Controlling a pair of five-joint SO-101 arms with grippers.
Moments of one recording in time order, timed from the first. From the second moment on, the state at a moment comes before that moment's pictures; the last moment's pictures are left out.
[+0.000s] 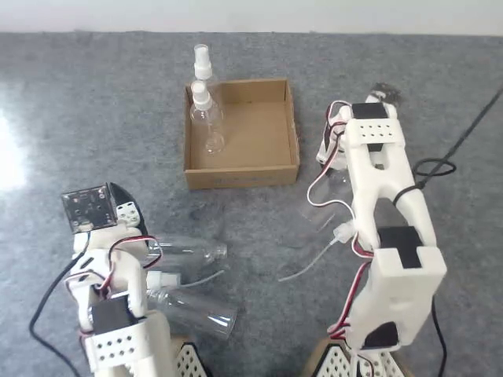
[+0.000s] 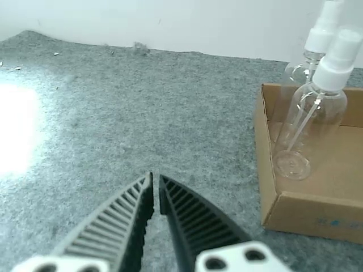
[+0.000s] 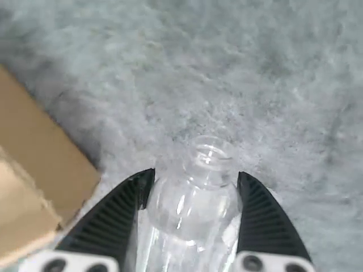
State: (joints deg) left arm -20.9 -93.9 90.5 40.8 3.3; right arm -7.6 19.1 -5.9 79.6 -31.9
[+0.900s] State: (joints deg) left arm -20.9 -93.9 90.5 40.8 3.3; right arm -10.0 14.0 -5.9 86.5 -10.8
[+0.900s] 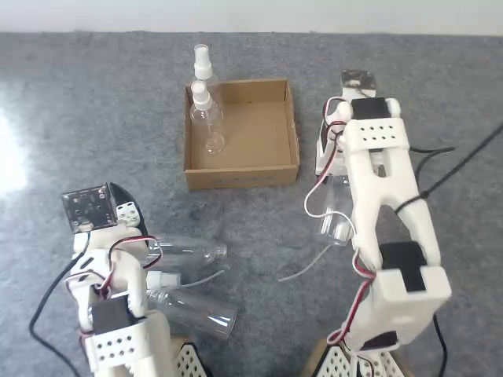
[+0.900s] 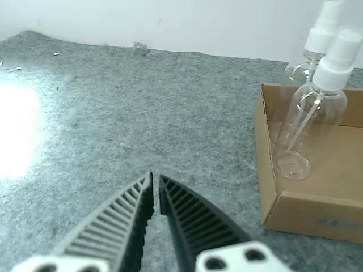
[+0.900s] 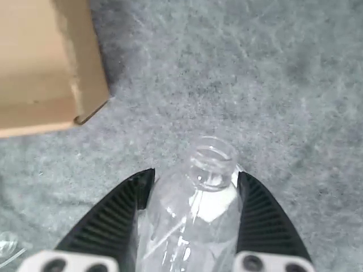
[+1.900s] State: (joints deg) left arm -20.9 -93.9 90.5 40.8 3.3; right arm -12.8 27.3 -7.7 79.6 -10.6
